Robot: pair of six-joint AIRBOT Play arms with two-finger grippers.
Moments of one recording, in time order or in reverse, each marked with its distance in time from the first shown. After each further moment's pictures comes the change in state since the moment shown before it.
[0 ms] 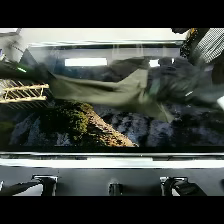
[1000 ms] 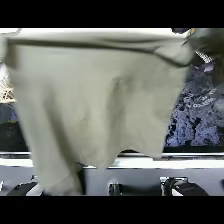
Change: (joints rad) left arm 0.117 0.285 0.067 0.278 0.167 -0.196; right arm 0.000 -0.257 0.603 -0.437 0.226 0.153
